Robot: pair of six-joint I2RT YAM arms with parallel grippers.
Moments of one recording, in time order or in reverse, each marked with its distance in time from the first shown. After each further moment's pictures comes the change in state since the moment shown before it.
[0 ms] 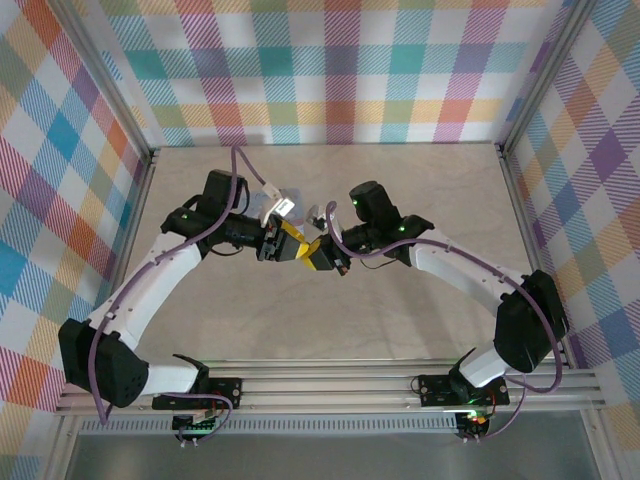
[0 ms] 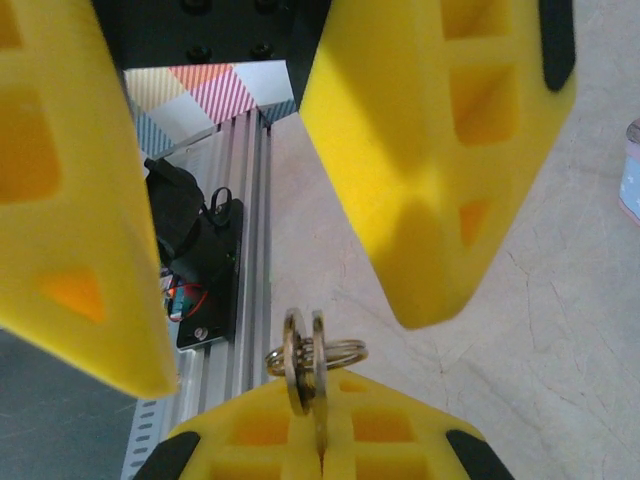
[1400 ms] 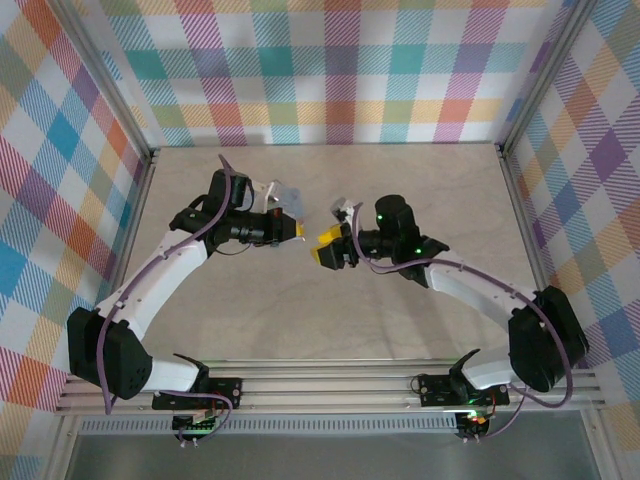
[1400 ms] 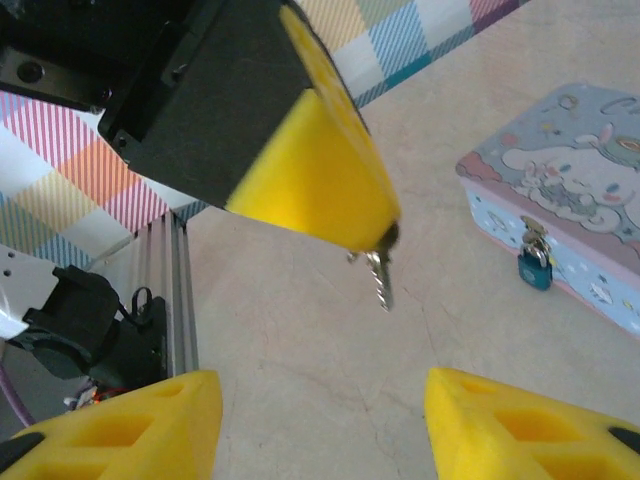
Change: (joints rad) left arm 0.010 0.039 -0.034 0.128 -0.291 -0.674; right arm -0.048 -0.111 -0.259 0.440 0.183 0.296
